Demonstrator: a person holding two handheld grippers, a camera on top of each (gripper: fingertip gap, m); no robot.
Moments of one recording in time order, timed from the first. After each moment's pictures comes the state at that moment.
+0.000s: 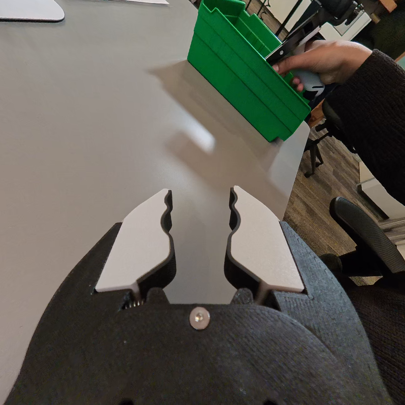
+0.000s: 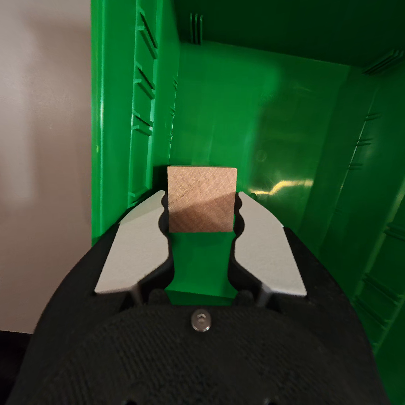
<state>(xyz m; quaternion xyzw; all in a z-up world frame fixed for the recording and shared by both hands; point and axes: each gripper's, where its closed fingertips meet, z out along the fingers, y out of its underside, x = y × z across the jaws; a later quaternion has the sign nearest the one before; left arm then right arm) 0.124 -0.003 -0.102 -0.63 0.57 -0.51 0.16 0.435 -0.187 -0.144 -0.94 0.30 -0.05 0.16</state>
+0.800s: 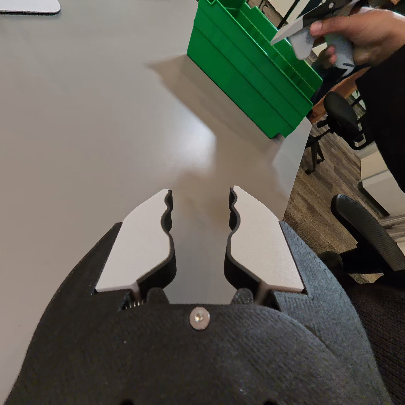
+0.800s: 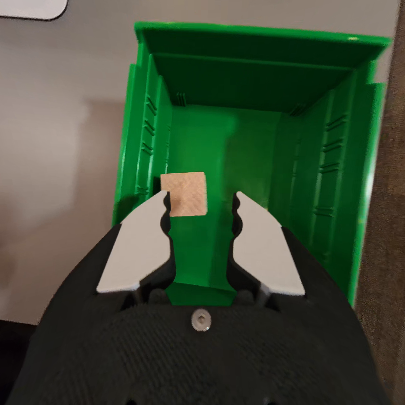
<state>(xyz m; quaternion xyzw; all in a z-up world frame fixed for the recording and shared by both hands) 0.124 -0.005 -0.105 -0.63 0.57 -0.50 0.15 0.454 -0.203 -0.076 -0.91 0.32 -0.06 0.27</state>
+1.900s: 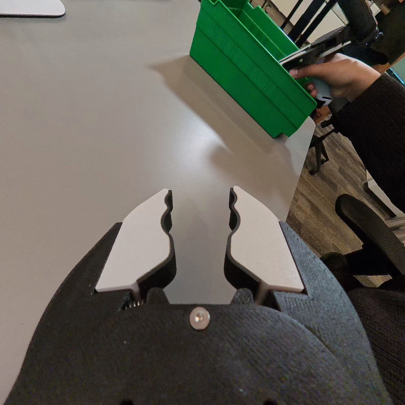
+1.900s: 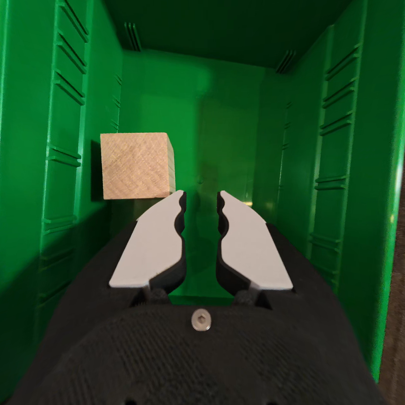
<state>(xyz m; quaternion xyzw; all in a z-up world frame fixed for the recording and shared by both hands) 0.124 -0.003 -0.107 -0.63 0.57 -0.50 0.16 0.460 -0.237 -0.136 -0.91 0.31 -0.13 0.24</state>
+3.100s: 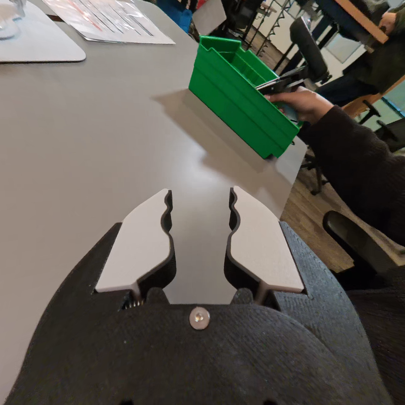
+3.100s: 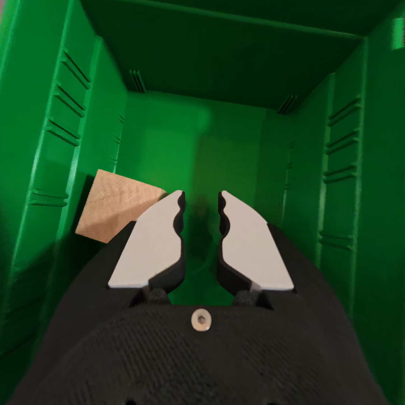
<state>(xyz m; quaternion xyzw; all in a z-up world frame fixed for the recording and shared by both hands) 0.117 -0.007 -0.076 -0.63 0.54 -0.52 0.20 0.489 -0.211 -0.144 -0.90 0.29 -0.11 0.30</state>
